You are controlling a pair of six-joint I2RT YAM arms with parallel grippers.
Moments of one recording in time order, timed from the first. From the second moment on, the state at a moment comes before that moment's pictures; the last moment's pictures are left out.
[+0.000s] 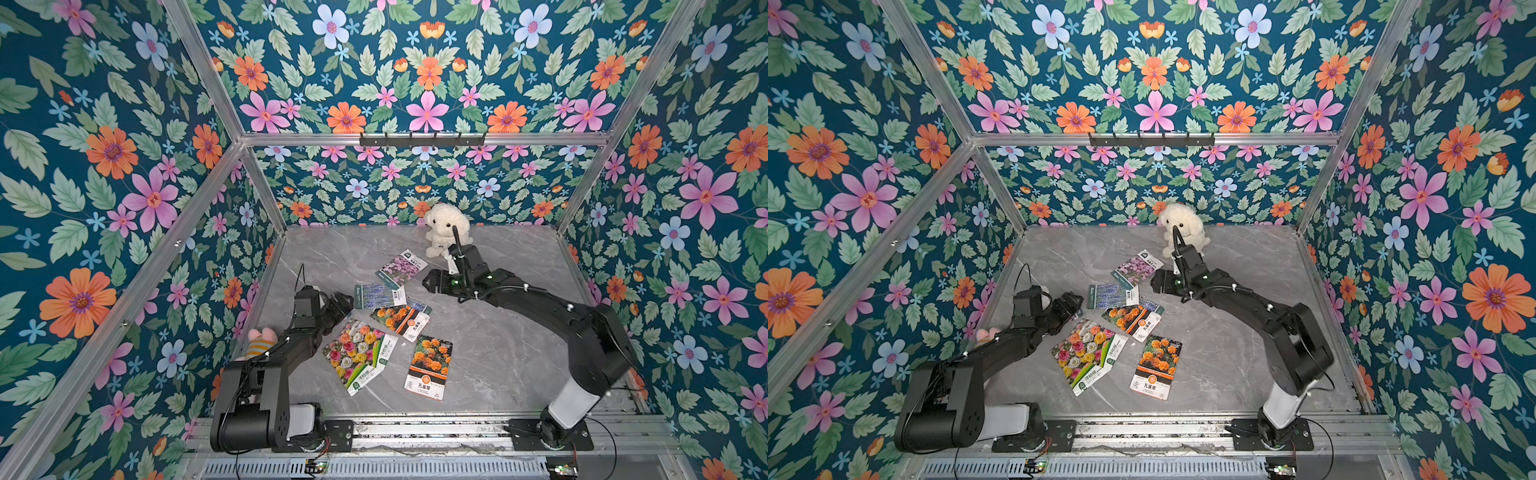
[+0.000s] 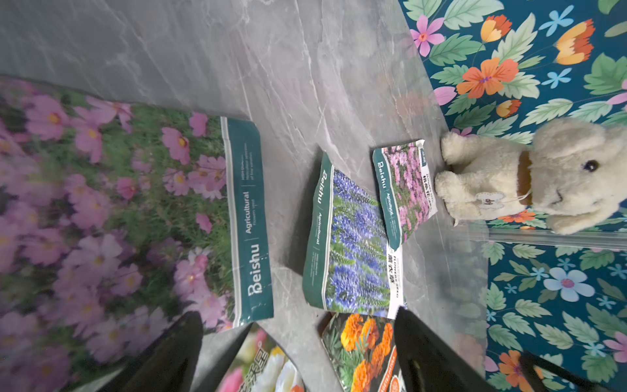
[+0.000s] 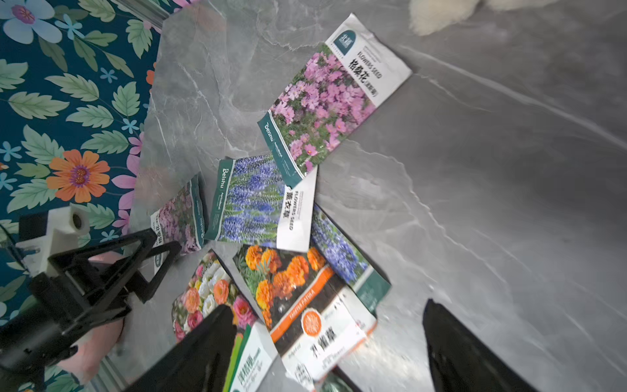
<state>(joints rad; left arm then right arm) -0.01 1.35 0.47 0.20 0.33 -0.79 0.58 1.78 1.29 -0.30 -0.18 0.63</state>
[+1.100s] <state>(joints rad) -0.01 1.64 0.49 0.49 0.49 -0.91 0.64 2.27 1.67 -0.35 -0.38 0.69</state>
